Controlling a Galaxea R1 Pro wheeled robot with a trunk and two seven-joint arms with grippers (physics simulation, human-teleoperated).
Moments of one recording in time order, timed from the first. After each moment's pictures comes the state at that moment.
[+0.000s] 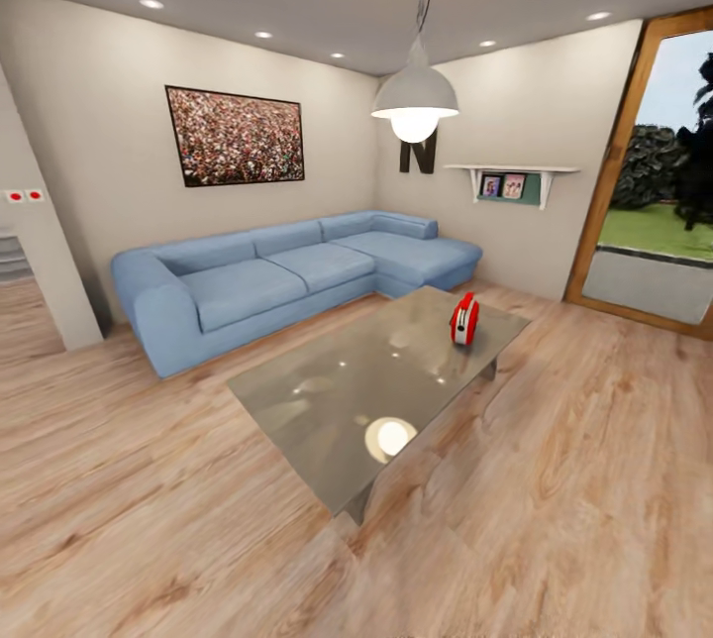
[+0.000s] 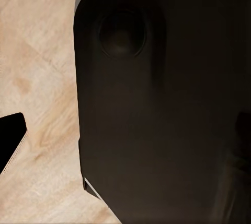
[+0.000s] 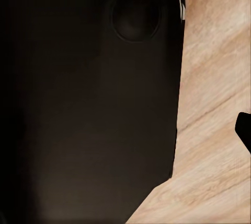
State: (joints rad) left arm 0.00 0.00 0.01 -0.03 0.00 -0.01 0.00; right arm 0.00 0.00 0.00 0.00 0.00 -0.01 0.00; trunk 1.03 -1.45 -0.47
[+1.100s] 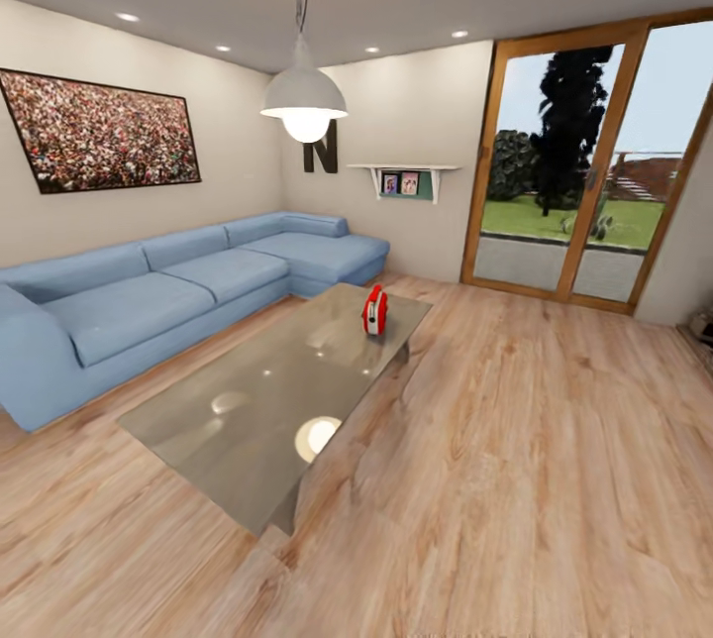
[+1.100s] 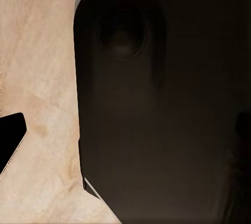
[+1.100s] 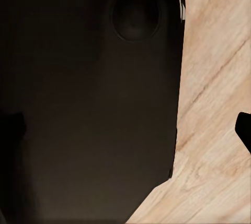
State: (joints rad) left arm 0.00 0.00 0.01 -0.03 0.00 -0.01 0.00; right arm 0.00 0.00 0.00 0.00 0.00 -0.01 0.00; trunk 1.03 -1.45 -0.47
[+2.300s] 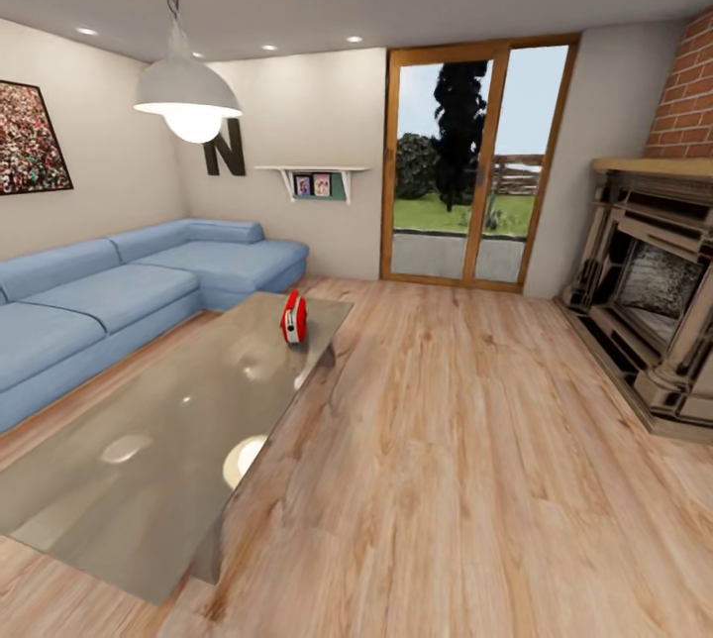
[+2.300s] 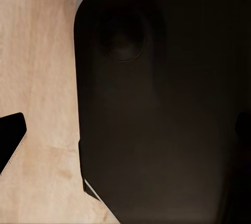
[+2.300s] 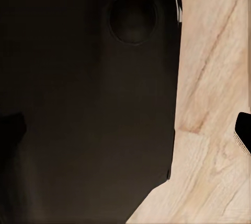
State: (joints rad) left arm 0.00 0.00 0.00 -0.03 0.01 -0.01 0.00; right arm 0.00 0.00 -0.01 0.00 0.00 -0.01 -0.01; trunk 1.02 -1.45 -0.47
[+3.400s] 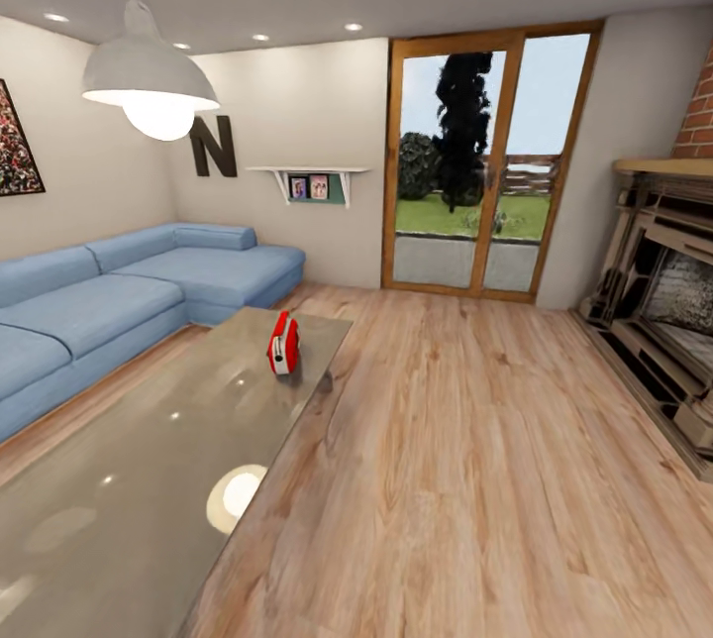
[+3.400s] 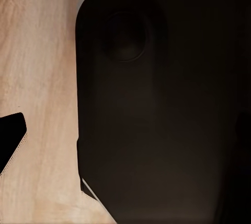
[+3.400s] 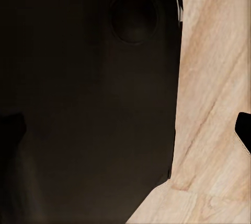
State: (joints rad) left arm 0.00 0.00 0.00 -0.03 0.03 -0.01 0.00; right arm 0.00 0.00 -0.01 0.00 0.00 -0.01 -0.01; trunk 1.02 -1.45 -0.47
